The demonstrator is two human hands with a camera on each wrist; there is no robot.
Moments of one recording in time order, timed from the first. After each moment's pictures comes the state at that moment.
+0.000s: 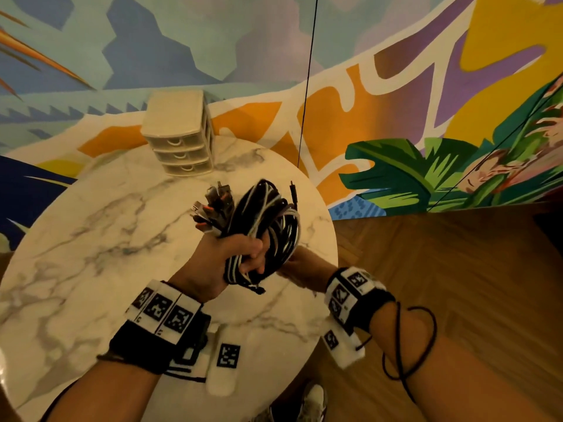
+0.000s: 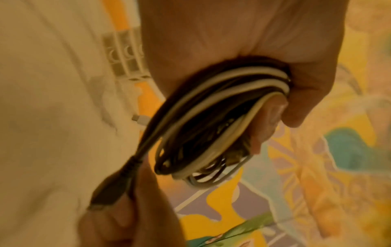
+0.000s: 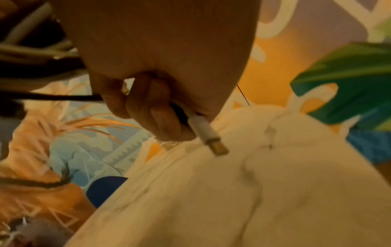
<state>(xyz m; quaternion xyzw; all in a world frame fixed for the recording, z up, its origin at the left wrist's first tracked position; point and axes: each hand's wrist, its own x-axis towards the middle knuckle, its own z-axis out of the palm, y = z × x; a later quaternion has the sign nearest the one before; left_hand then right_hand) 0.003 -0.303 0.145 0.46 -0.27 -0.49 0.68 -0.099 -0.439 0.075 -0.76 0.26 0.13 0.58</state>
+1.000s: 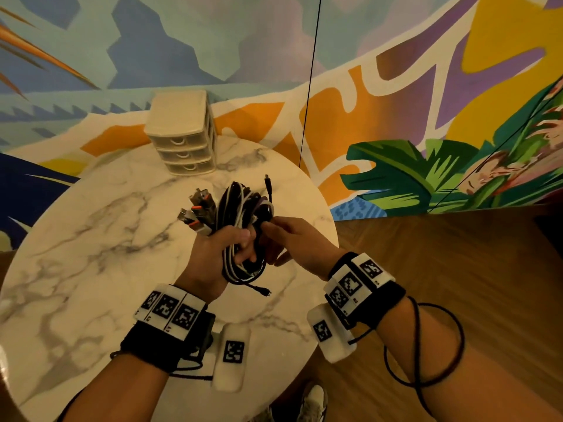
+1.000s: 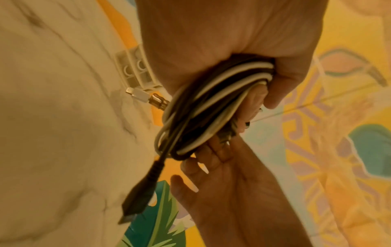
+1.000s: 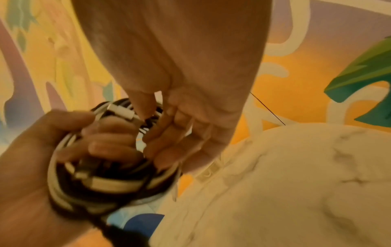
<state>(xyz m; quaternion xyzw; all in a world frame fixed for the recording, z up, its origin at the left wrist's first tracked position) 0.006 -0.300 0.133 0.49 -0.21 -0.39 0.75 -0.084 -0.431 0.133 -0.73 0.22 0.02 0.64</state>
